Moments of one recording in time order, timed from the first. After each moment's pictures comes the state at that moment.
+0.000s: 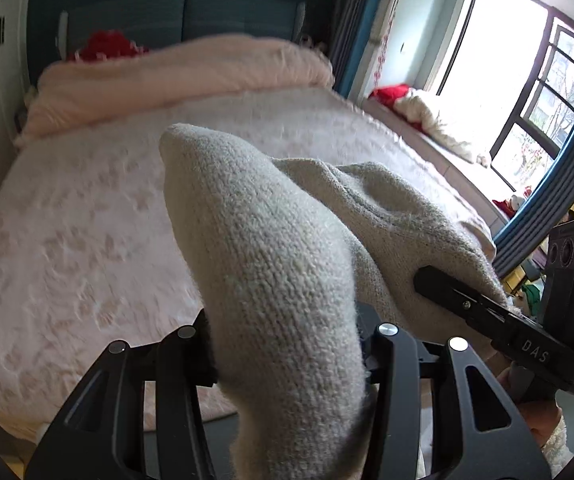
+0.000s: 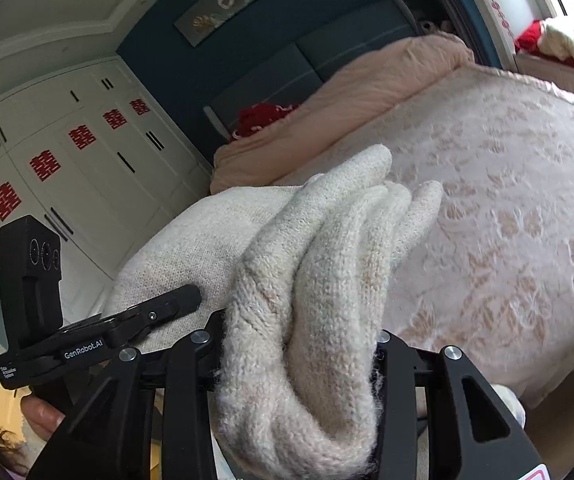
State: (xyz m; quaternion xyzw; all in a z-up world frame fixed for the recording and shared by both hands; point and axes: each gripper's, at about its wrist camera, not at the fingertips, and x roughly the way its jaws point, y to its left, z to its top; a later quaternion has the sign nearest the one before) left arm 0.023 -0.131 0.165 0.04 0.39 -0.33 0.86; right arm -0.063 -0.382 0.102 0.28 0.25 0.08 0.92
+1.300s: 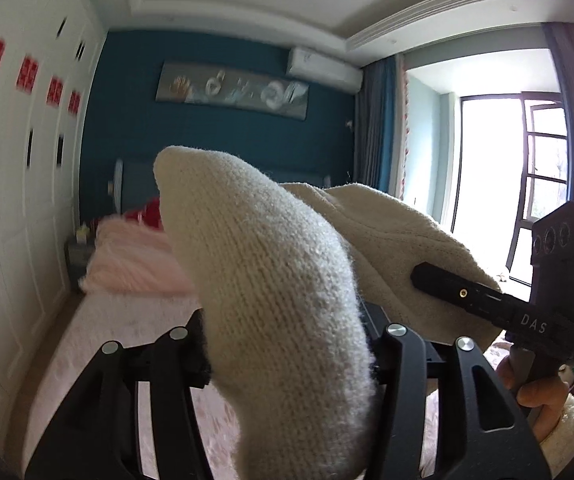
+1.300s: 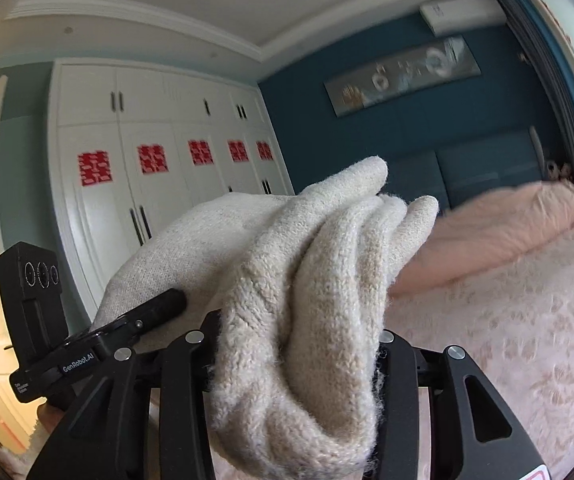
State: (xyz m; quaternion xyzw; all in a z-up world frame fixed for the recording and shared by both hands) left arm 0.058 0.084 0.282 -0.02 0.12 -0.30 0.95; right arm 0.039 -0.195 0.237 0.16 0.12 0.18 0.96
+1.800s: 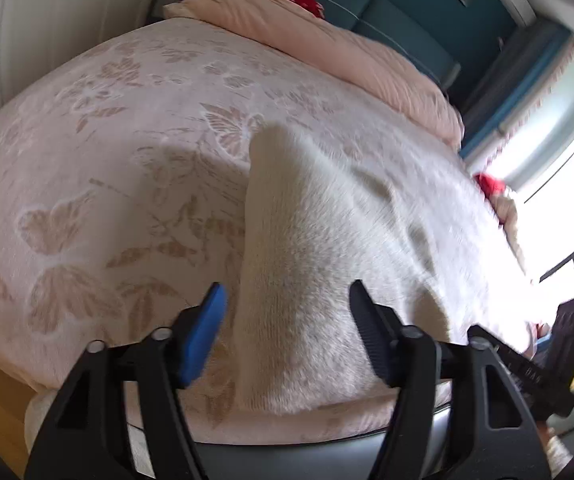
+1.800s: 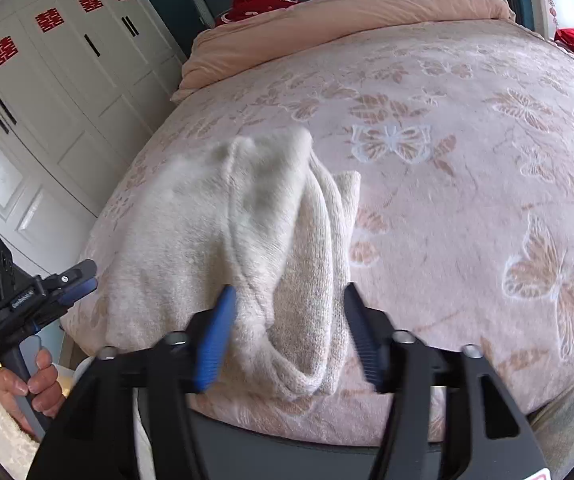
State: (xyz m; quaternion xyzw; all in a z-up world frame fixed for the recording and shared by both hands) left arm 0.123 0.151 -0.046 -0.18 0.44 -0.16 0.86; right arm 0.070 -0.218 -0.058 0.19 0.42 0.06 0.88
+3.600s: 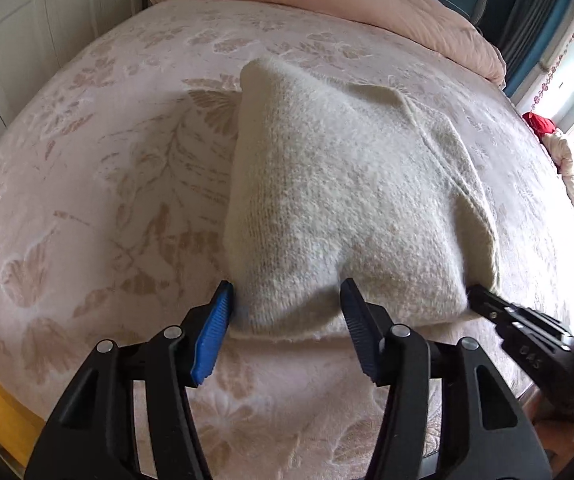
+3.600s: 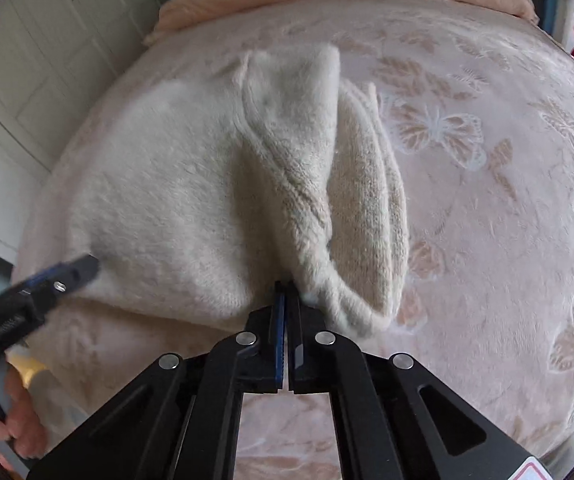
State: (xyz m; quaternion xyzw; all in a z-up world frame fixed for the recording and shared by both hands) left arm 0.184 0.072 -0.074 -0.03 0.51 -0.11 0.85; right arm 0.159 -0.165 -0.069 0.13 0.49 0.02 0.86
